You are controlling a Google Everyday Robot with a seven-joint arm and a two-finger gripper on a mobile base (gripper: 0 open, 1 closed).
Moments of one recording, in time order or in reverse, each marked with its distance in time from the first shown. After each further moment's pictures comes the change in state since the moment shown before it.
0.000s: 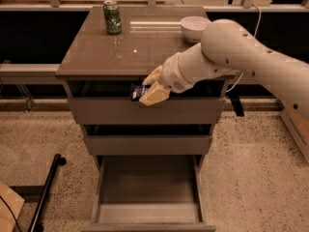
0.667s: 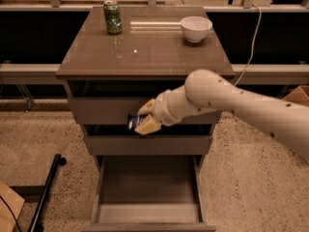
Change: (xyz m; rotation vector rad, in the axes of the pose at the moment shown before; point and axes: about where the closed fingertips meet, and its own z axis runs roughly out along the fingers) arm 0.063 0.041 0.083 -0.015 0.016 -0.021
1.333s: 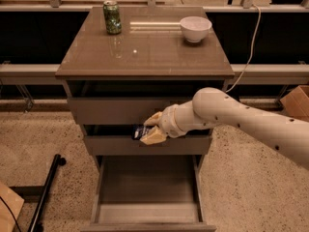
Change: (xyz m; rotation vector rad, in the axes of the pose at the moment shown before) arm 0.044 0.022 0.019 -0.013 -0.036 0.095
